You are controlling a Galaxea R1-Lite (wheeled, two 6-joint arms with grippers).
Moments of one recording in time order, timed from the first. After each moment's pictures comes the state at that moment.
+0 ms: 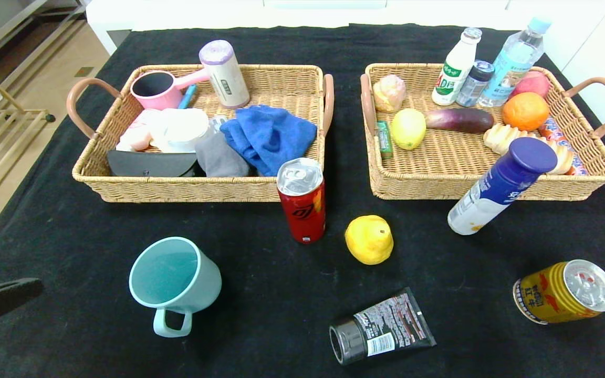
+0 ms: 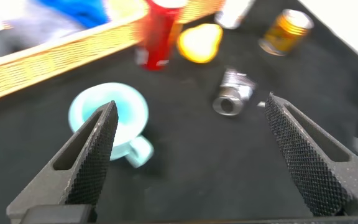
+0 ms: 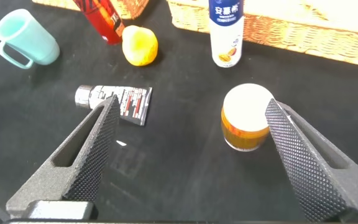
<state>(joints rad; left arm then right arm) -0.43 0.67 -0.53 -0.12 -0.32 0.03 0.12 0.51 -0.52 0.03 0.37 0.02</state>
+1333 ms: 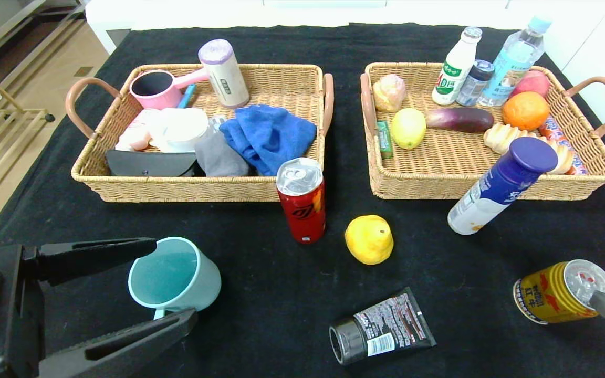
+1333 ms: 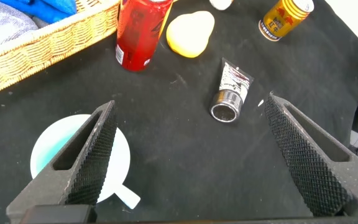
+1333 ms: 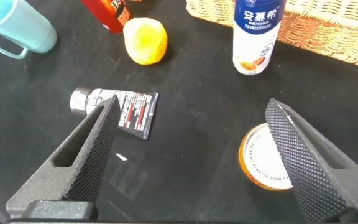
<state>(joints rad) -0.56 0.97 -0.67 -0.14 -0.26 0.04 0.41 0.84 -0.61 -0.08 0.15 0.01</state>
